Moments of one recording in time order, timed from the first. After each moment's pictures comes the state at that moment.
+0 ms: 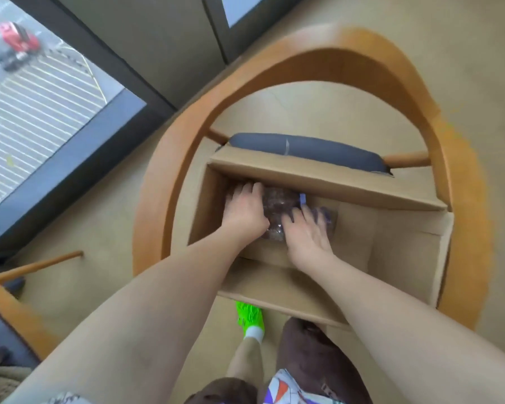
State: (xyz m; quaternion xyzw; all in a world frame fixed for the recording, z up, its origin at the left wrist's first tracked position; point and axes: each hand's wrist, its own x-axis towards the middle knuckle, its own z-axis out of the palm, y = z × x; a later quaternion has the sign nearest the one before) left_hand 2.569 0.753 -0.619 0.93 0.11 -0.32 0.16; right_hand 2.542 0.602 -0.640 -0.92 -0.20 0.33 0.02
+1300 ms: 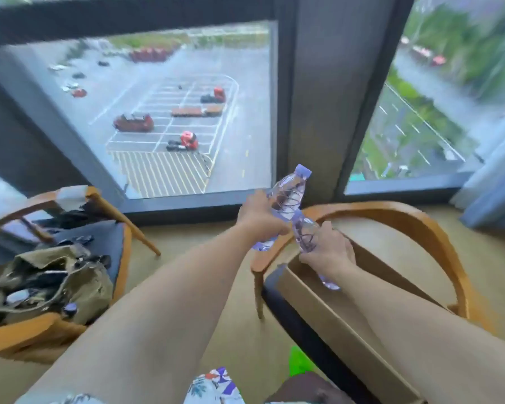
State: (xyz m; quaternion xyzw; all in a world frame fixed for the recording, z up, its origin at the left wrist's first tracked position) left_hand 2.386 0.839 -0.329 0.84 0.40 0.02 0.36; right_hand 2.470 0.683 -0.393 -0.94 -0.25 0.17 0.18
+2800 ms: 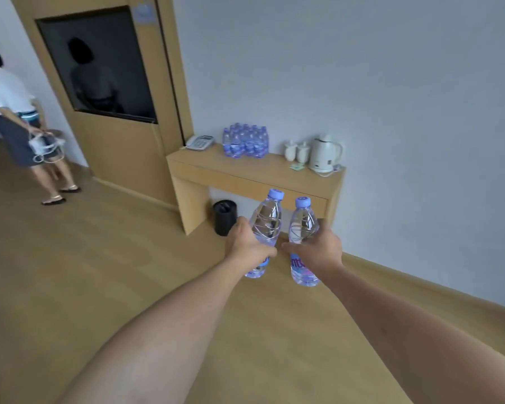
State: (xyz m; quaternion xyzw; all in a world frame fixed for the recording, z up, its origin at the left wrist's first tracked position) left_hand 1.133 0.705 -0.230 0.06 0.89 0.45 0.00; right_hand 1.181 0.871 -0.237 -0.22 -0.85 0.47 0.15
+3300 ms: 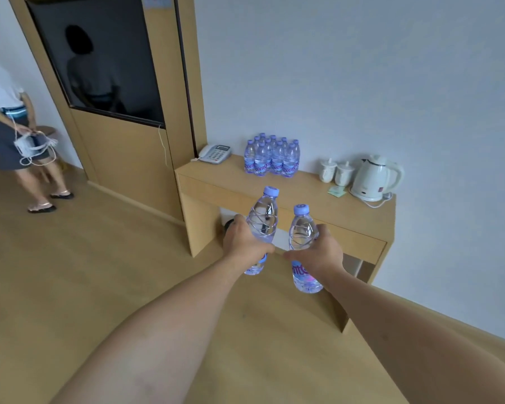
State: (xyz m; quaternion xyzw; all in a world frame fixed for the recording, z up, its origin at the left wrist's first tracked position) left_hand 0.798 0.613 -0.244 0.03 0.89 0.46 -0.02; right_hand 0.854 0.781 -0.252 -0.20 -0.86 0.46 0.11
